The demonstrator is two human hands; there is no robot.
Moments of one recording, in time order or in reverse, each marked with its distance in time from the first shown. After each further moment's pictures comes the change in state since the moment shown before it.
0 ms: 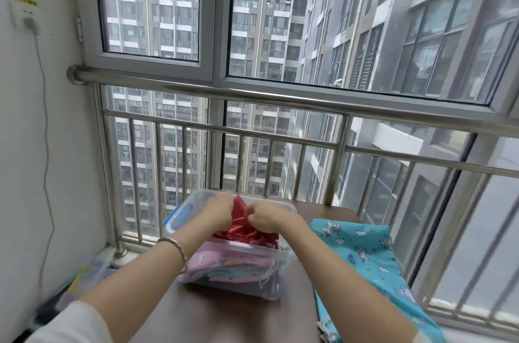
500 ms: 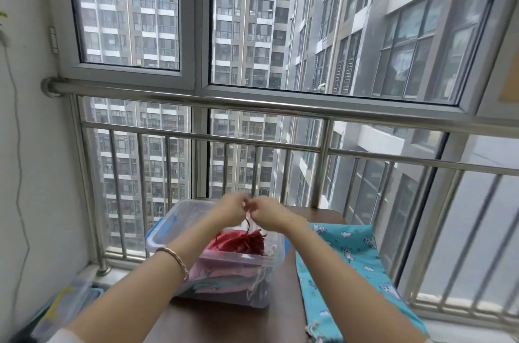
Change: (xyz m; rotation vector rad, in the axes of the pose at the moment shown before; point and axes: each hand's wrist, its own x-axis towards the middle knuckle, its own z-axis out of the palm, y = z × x) left_hand 0.004 0.051 -0.020 -0.390 -0.003 0.148; right_hand -0.011 0.028 -0.018 0.189 0.170 -0.008
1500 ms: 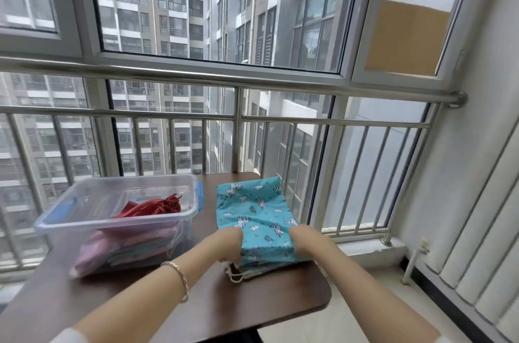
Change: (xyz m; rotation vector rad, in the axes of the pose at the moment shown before) left_hand -0.074 0.111 0.168 0.466 -0.532 0.211; right_hand -0.222 0.203 0.024 -0.459 -0.122 0.608
